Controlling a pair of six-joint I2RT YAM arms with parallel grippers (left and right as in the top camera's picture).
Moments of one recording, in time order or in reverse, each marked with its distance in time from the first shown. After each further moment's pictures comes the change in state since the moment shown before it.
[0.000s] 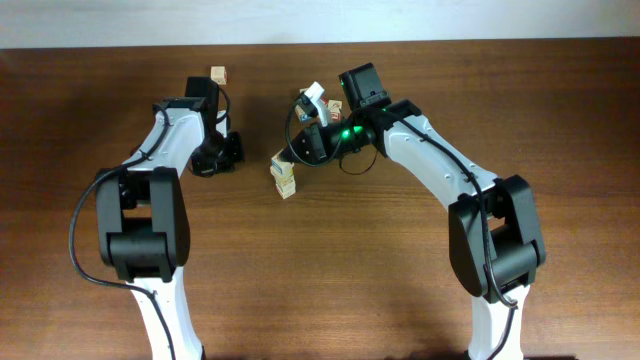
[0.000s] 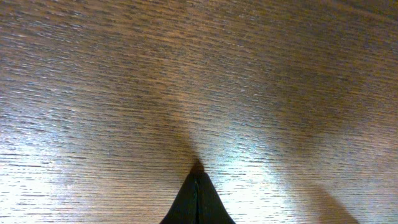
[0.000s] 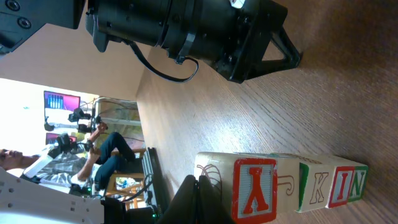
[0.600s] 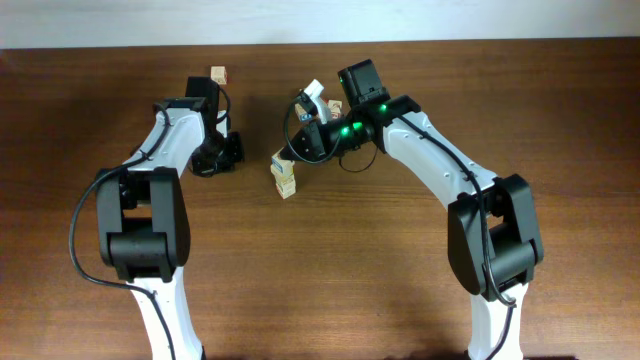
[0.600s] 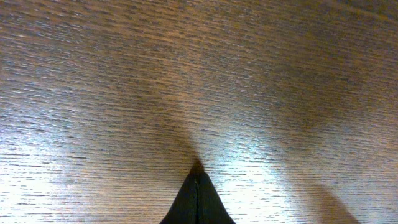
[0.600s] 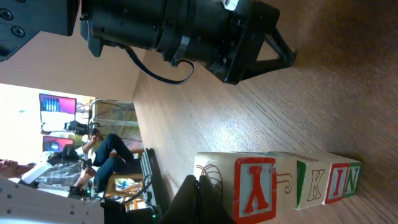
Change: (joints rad) left arm 0.000 0.000 0.000 0.000 0.000 0.000; right arm 0.000 0.011 0.042 -0.052 0.019 0.001
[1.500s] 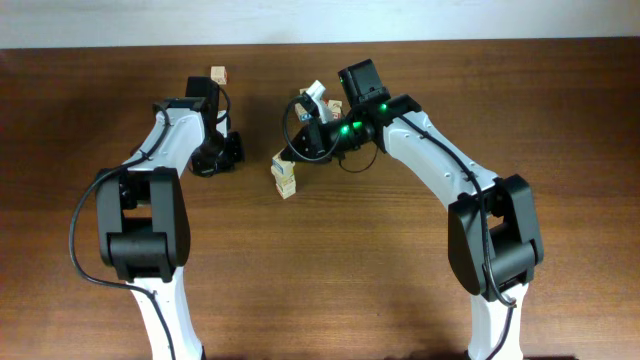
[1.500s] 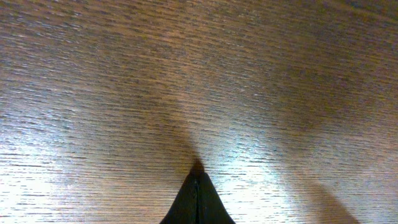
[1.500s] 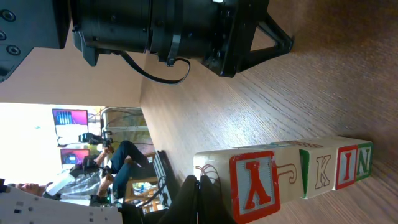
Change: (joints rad) left arm 0.000 0.000 0.000 0.000 0.000 0.000; right arm 0.000 -0.004 0.005 -0.014 -0.010 0.116
